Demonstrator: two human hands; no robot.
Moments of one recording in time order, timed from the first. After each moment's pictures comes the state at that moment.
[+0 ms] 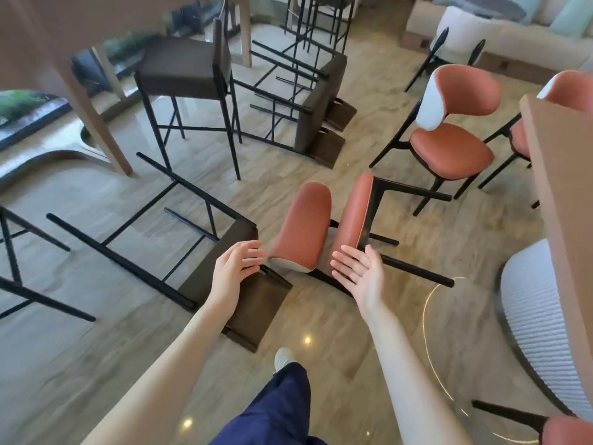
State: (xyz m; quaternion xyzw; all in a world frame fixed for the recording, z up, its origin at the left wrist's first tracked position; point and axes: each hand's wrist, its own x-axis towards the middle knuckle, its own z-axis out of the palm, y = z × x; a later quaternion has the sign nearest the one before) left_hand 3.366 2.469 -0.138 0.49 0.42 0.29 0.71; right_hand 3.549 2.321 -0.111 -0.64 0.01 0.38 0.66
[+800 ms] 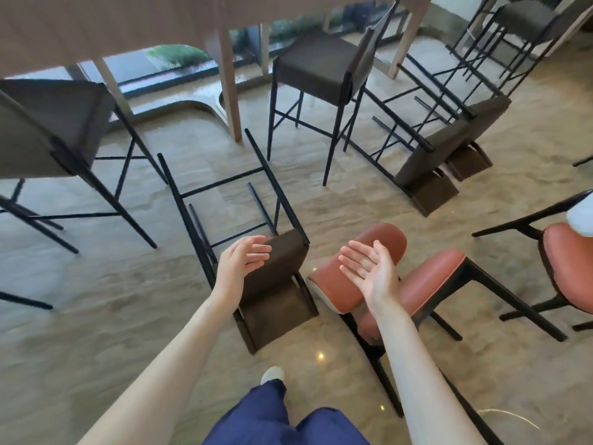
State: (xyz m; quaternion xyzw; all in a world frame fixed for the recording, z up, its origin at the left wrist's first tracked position) left_hand 3.415 2.535 -0.142 0.36 0.56 0.45 0.59; right_hand 3.655 2.501 -0.110 -0.64 -0.16 0.55 0.51
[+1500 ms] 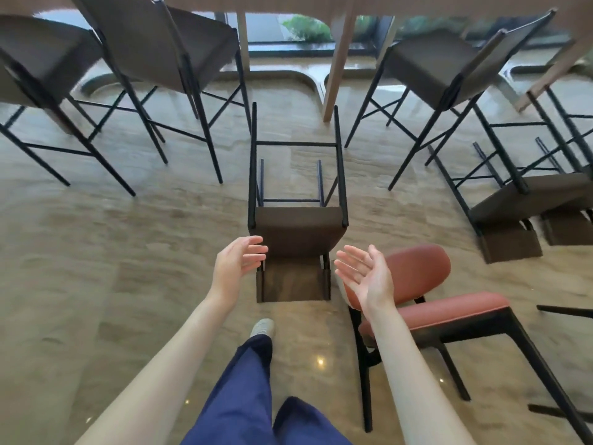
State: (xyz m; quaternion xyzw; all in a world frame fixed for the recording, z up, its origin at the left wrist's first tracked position) left_hand 3.458 2.357 -0.159 0.19 0.64 0.56 0.49; right_hand 3.686 2.434 -0.139 -0.59 -0.25 0.68 0.37
